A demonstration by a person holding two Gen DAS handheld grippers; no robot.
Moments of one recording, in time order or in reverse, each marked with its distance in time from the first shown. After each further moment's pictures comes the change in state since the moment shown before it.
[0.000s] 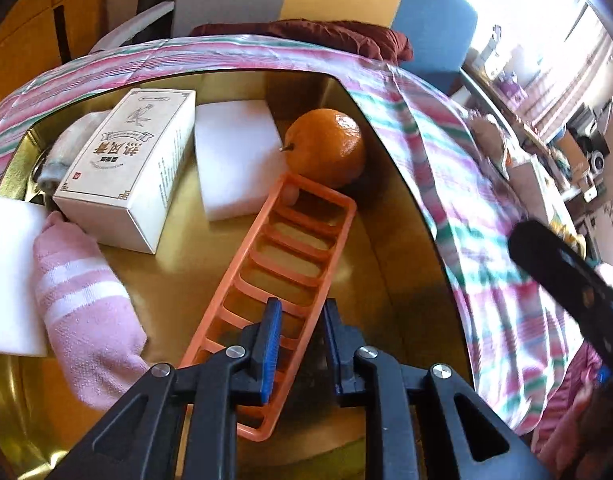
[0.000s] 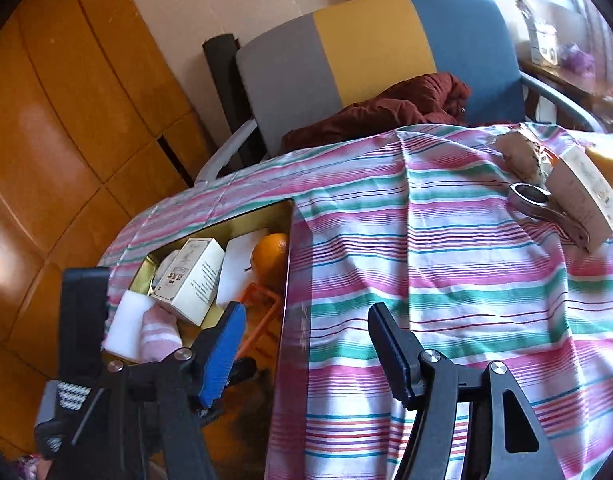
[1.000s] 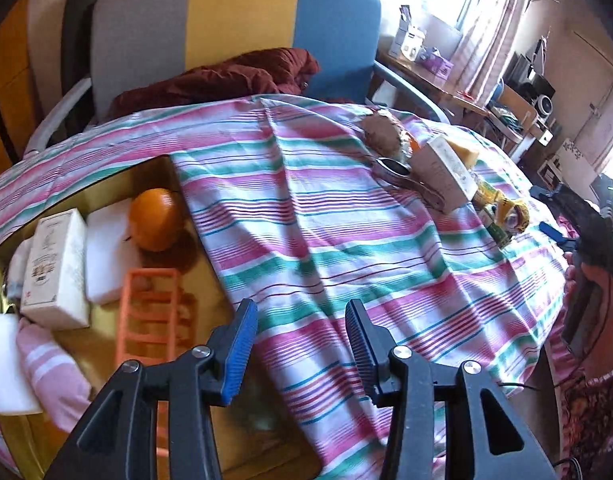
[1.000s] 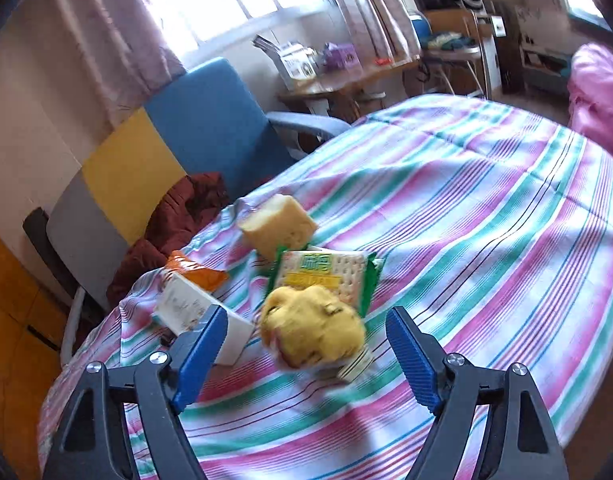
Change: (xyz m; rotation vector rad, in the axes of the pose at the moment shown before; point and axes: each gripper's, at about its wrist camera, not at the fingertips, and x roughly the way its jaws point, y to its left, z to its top) left arm -0.023 -0.113 0.020 0.292 -0.075 -0.060; right arm -0.154 -0.315 0.035 0.556 -0.253 -0.440
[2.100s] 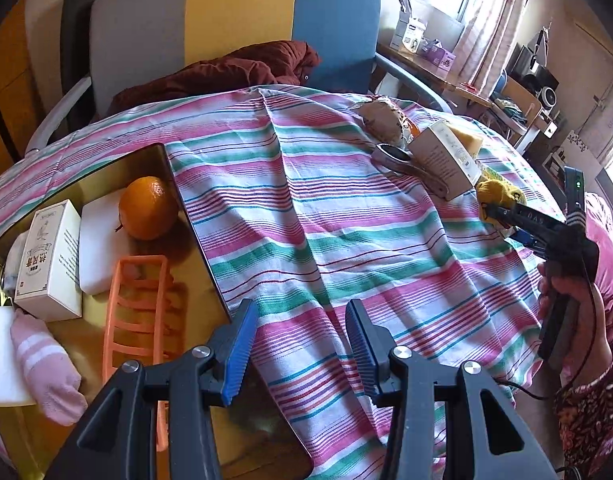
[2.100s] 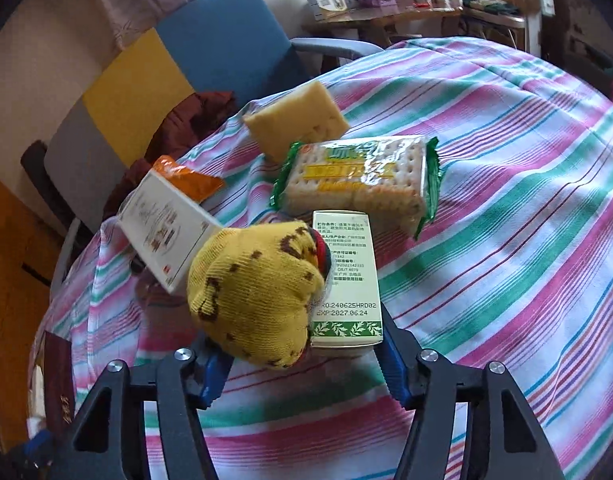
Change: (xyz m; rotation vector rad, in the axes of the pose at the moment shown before) left arm 0.005 -0.001 -0.013 0.000 0.006 0.052; right arm 0.062 0.029 -0.057 -0.184 0.177 0.005
